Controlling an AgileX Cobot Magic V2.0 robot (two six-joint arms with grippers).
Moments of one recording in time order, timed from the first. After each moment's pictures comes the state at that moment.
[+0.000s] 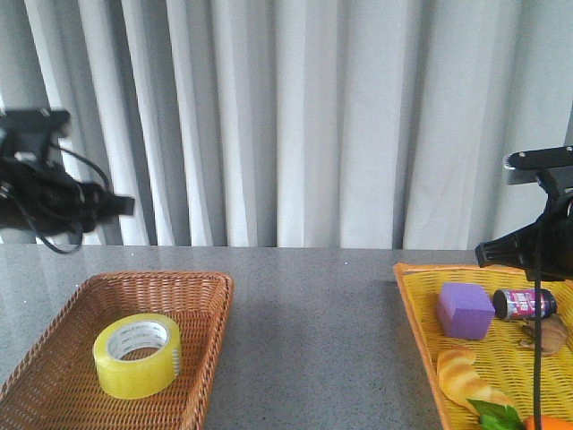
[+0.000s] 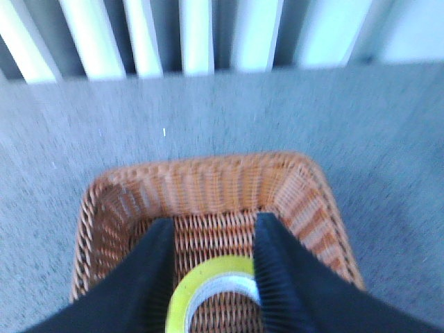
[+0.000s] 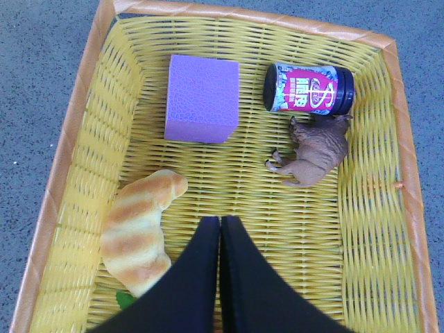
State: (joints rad) left arm -0.13 1.61 -1.64 0.01 0.68 -0.13; right arm 0.07 1.61 -1.61 -0.21 0.98 0.12
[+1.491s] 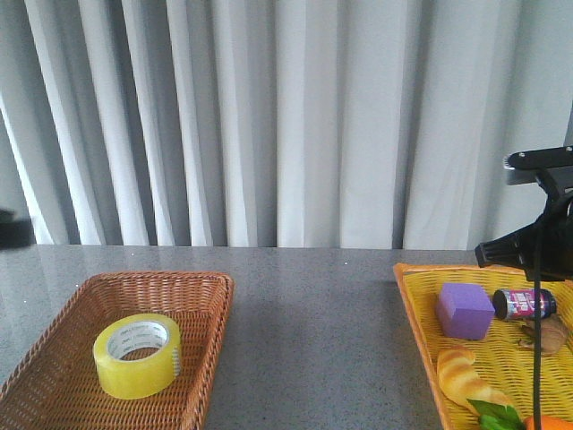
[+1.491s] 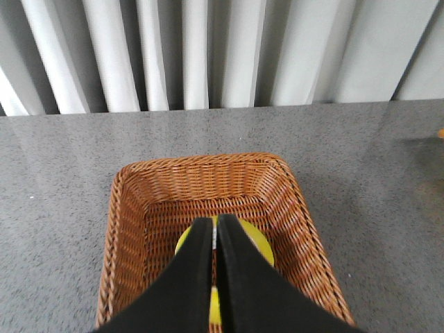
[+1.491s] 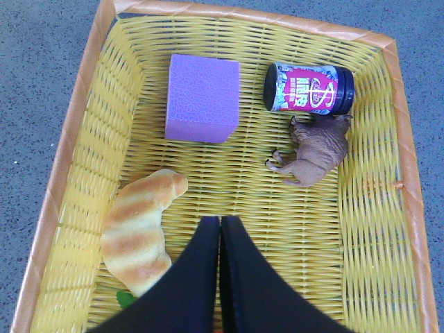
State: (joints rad) left arm -0.13 1.09 -1.19 0.00 0.58 -0.13; right arm 0.07 1.61 -1.61 -0.21 0.98 0.12
